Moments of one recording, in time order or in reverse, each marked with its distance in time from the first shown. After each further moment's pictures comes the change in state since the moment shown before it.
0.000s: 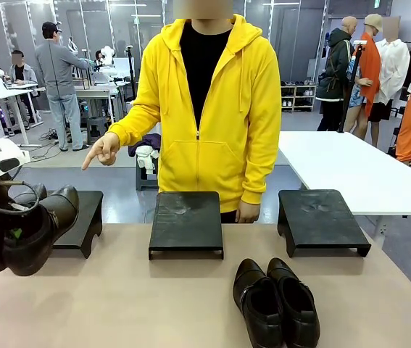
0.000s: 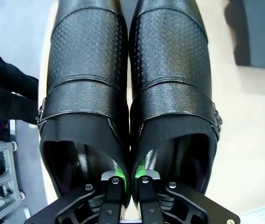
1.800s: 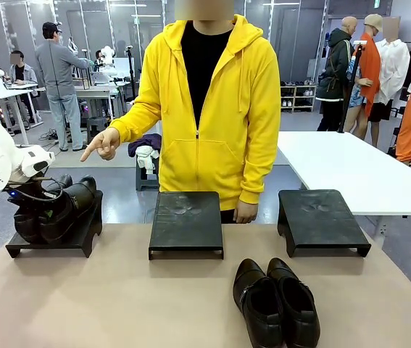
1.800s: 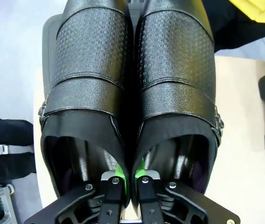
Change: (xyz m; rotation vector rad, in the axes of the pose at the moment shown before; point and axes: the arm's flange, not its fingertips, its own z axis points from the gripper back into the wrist) left arm 0.138 0.048 -0.145 -0.064 -0.099 -0.037; right arm 0.000 0.000 0.000 0.000 0.001 0.000
